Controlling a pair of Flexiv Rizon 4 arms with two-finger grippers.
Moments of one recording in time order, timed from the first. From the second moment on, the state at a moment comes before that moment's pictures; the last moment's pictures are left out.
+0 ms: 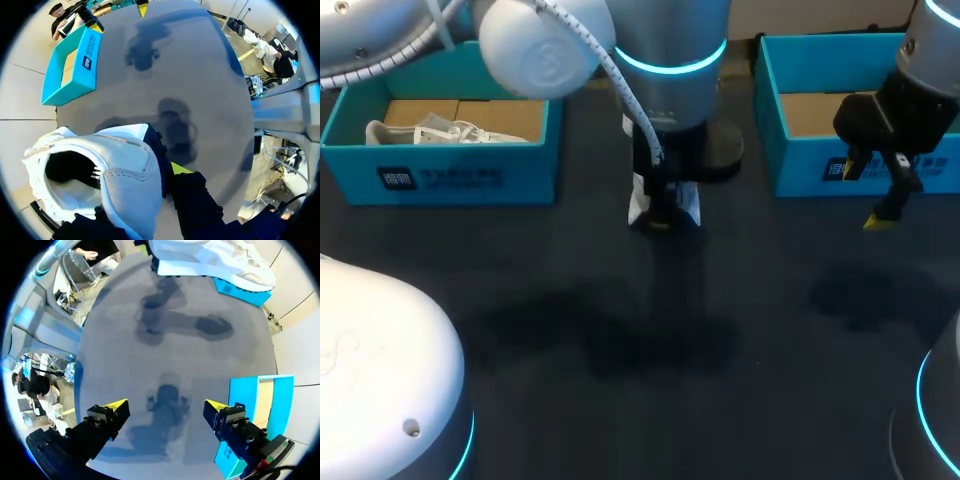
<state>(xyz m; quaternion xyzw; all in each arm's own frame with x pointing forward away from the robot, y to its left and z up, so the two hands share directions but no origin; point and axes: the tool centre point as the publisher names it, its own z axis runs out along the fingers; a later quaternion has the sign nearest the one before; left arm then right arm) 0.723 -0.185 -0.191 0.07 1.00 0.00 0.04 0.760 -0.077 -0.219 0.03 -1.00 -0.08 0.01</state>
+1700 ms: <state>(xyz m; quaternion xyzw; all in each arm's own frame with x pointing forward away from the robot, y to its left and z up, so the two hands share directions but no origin) 0.876 0.081 -0.165 0.08 1.00 -0.03 0.03 0.760 -0.077 -0.219 0.03 -1.00 -0.08 0.01</state>
